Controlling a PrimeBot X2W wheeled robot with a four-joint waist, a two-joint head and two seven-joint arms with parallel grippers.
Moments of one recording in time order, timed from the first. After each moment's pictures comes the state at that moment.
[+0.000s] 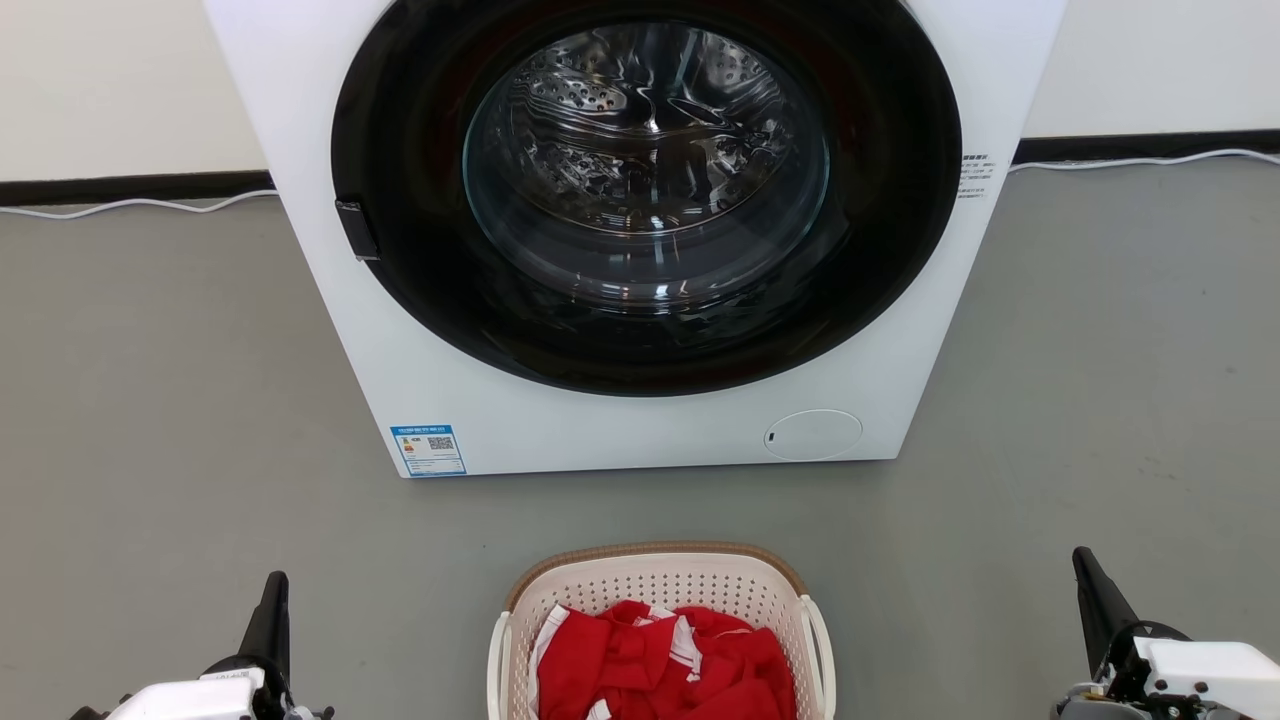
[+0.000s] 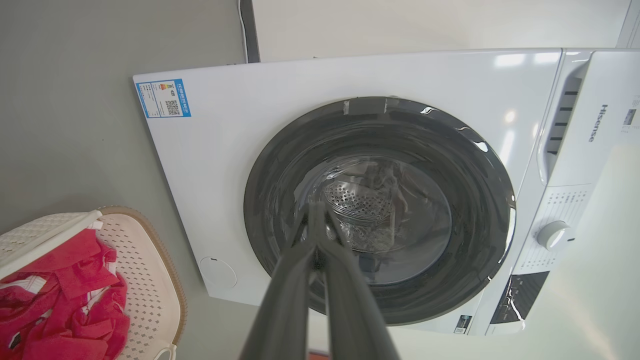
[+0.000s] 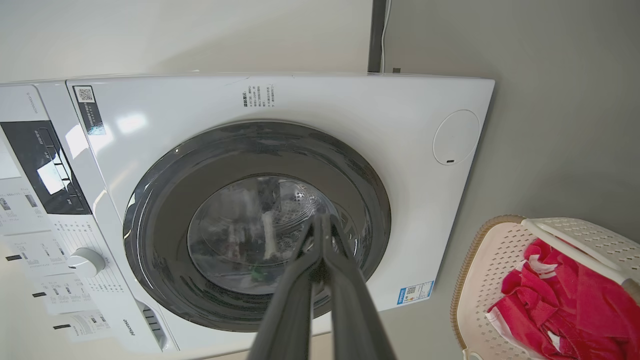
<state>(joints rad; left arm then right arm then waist) -0.06 0.03 0.08 0.27 -1.60 -0.12 0.11 -0.07 -0.04 -0.13 0.27 1.62 0.13 0.10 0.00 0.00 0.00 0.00</state>
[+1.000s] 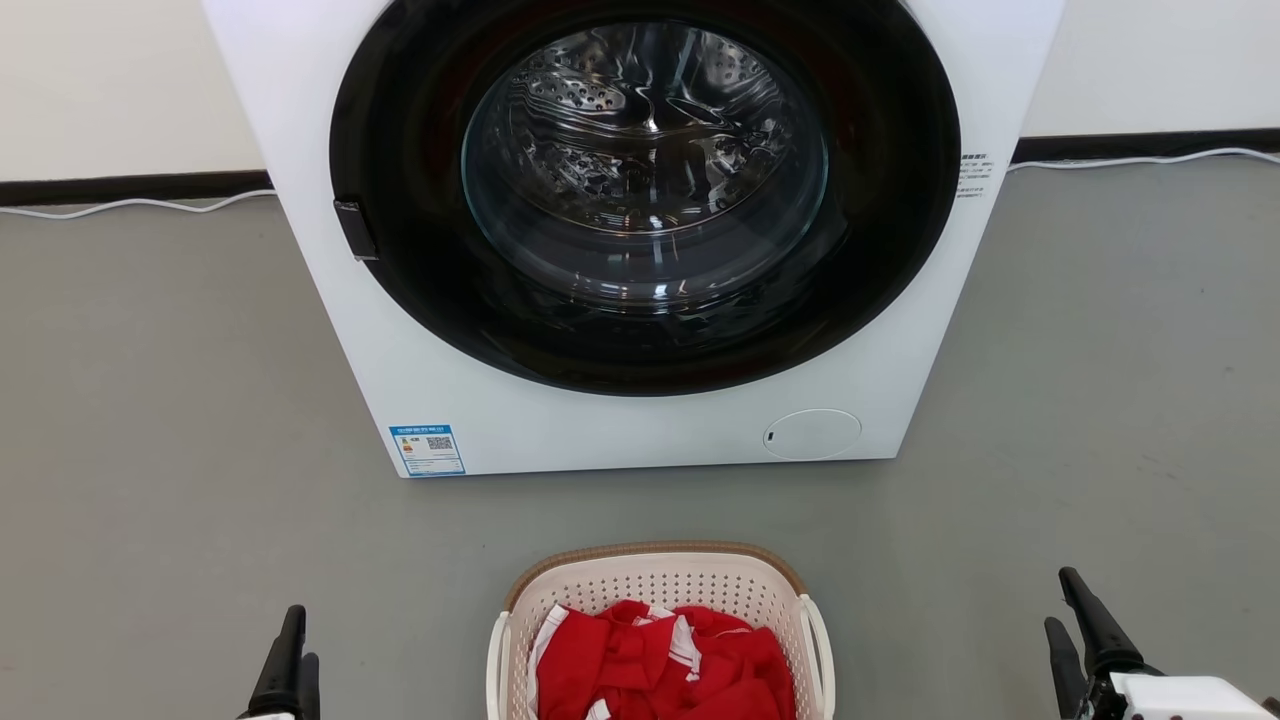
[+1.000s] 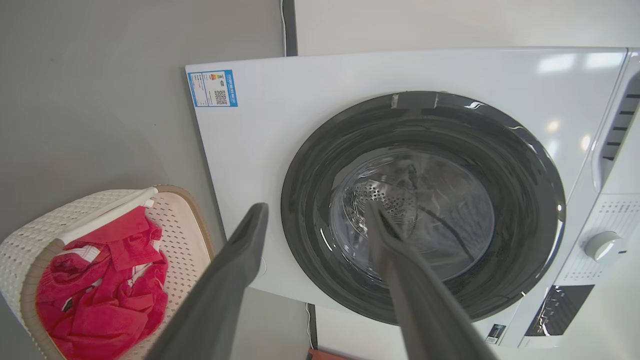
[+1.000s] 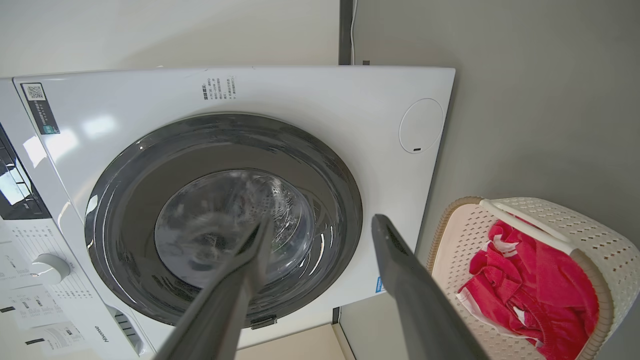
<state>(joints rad) -0.02 0.01 0.06 0.32 -1.60 -0.12 0.07 -0.04 -0.02 -0.12 0.32 1.61 0.13 0.10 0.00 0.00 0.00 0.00</state>
